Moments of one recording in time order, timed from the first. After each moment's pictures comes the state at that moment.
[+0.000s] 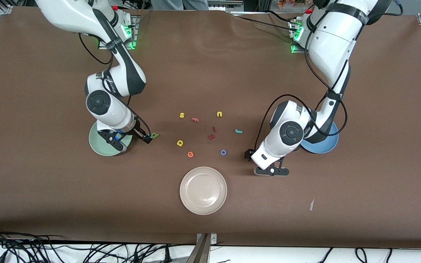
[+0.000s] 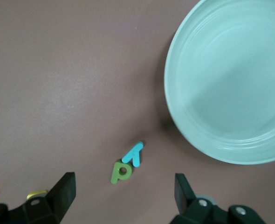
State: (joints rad) left arm -0.33 0.80 -0.10 -1.46 0.00 2.31 -0.38; right arm 0.33 0.48 0.05 -1.91 0.03 2.38 1.02
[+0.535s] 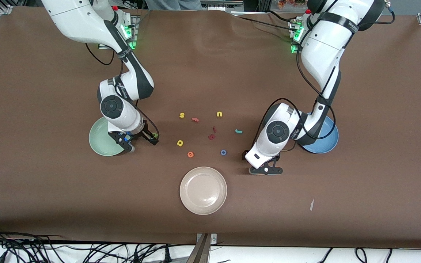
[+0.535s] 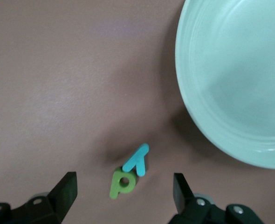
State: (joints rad) left arm -0.37 0.86 -0.10 -1.46 0.11 2.36 -0.49; right arm 0.36 0.54 0.04 -1.94 0.03 2.48 1.07
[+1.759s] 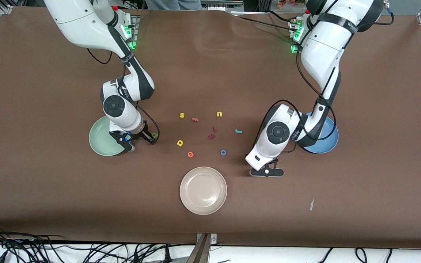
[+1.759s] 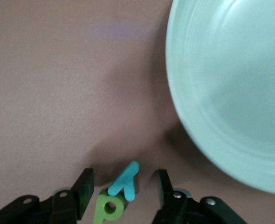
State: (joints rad) left arm -0.35 0.84 -0.08 -1.41 0.12 2.28 -0.49; right arm 0.38 0.57 0.00 -1.98 0.03 2.57 1.06
